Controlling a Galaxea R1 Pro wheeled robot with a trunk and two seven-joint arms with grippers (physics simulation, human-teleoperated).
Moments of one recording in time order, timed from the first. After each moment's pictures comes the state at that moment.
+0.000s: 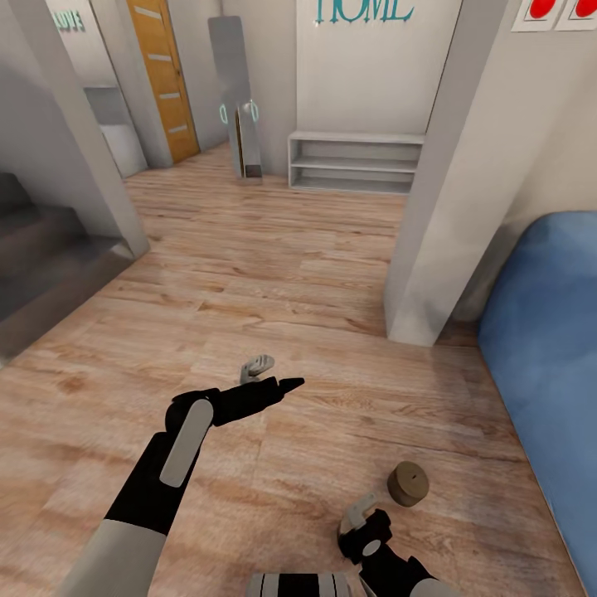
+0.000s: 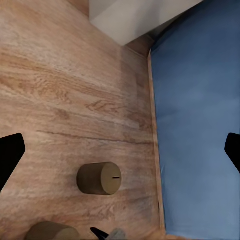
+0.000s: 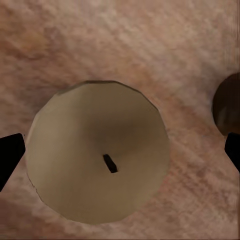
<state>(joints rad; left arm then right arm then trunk) -0.60 -0.08 -0.14 -1.30 0.72 0.87 -0.11 -0.58 0.17 0.05 -0.12 0.48 0.03 -0.22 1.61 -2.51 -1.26</state>
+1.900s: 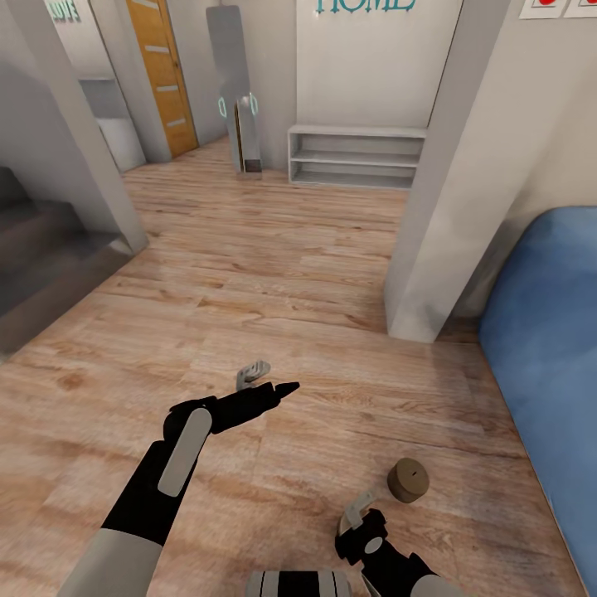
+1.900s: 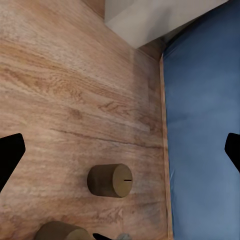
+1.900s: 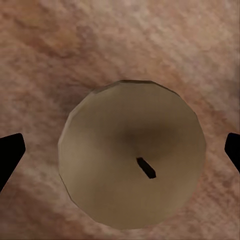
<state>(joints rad) -0.57 -0.07 -0.14 -1.29 0.72 0.80 -0.11 -0.60 0.16 0.06 -0.11 0.48 0.01 -0.13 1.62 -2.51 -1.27</state>
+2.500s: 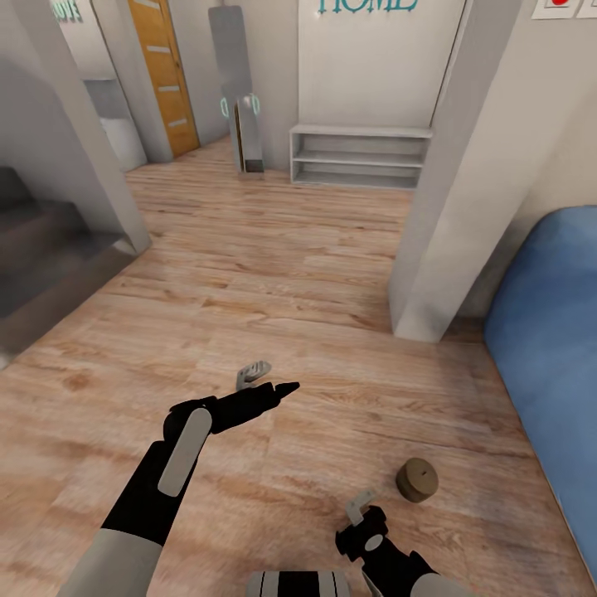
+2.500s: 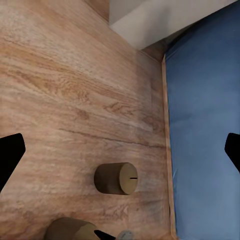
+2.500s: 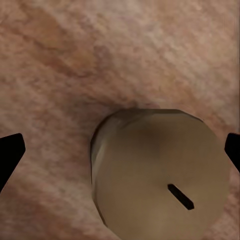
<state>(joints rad) -0.57 -0.07 -0.14 -1.29 0.72 0.80 -0.11 -0.60 0.16 0.05 -0.13 0.48 0.01 -0.13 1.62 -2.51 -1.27</state>
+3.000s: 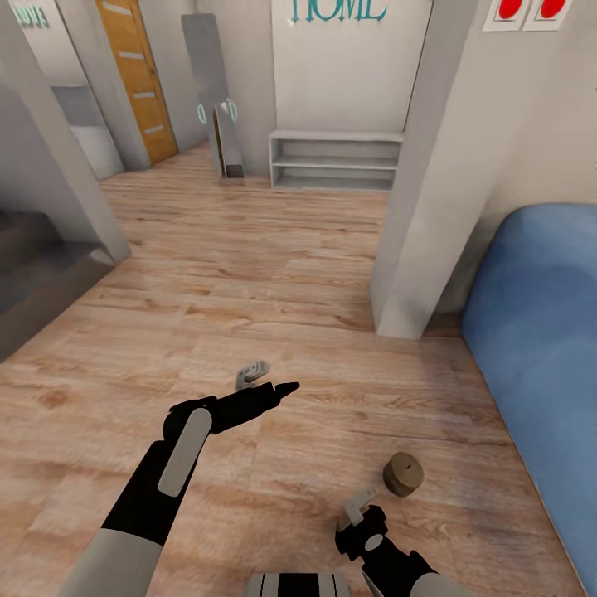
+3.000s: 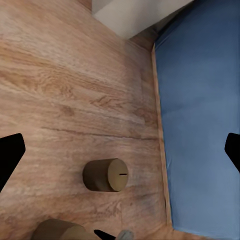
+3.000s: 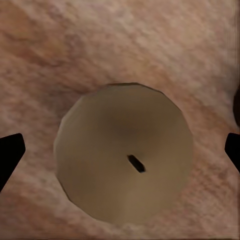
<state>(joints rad) -0.57 -0.07 -0.14 -1.29 0.72 0.80 -0.11 -0.60 0.16 0.05 -0.13 0.48 0.01 -0.13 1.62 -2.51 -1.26</state>
